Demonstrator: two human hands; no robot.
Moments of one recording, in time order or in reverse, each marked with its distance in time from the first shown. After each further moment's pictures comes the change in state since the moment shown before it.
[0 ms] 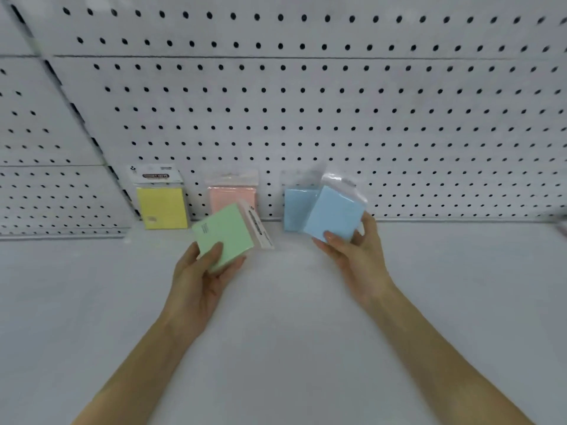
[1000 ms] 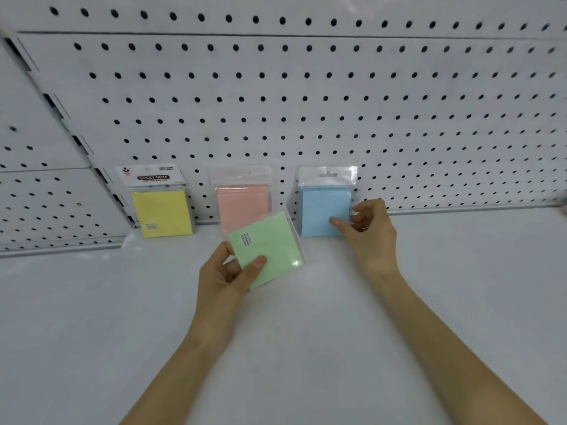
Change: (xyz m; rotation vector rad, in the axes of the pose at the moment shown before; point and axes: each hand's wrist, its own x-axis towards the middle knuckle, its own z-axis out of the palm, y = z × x) left_hand 0.010 -0.003 -0.007 0.457 -0.147 0.117; right_hand 0.031 0.017 0.016 -0.851 0.352 -0.246
